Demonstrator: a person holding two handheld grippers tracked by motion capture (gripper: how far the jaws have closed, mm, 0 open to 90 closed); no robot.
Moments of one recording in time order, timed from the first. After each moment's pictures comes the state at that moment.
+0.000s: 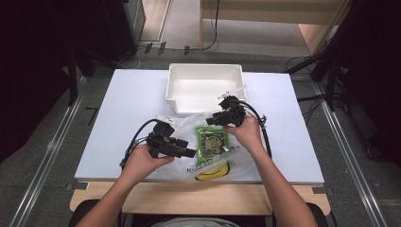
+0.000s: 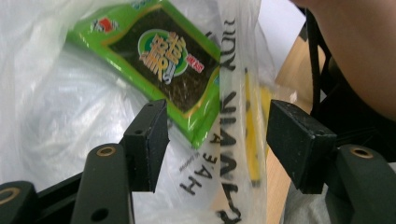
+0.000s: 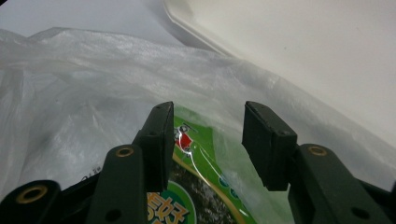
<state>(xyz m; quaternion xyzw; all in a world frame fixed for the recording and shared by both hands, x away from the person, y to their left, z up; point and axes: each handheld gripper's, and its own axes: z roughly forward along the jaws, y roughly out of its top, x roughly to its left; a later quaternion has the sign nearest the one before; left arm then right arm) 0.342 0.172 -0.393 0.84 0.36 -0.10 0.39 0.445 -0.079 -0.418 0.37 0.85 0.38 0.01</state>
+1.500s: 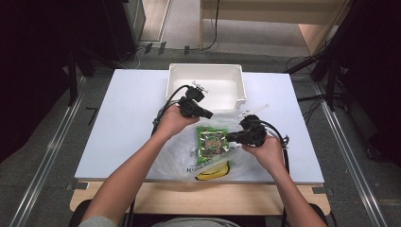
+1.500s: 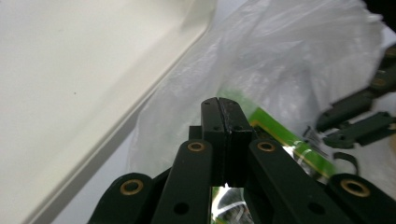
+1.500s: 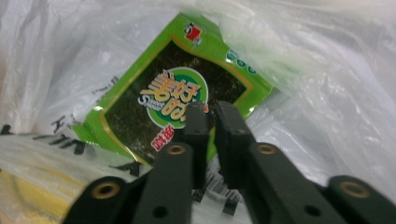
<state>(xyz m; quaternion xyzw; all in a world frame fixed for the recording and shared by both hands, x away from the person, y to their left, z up) 0.470 0.096 -0.405 0.88 0.35 -0.02 0.33 0.384 -0.132 -0.427 0.39 0.84 0.36 -0.01</state>
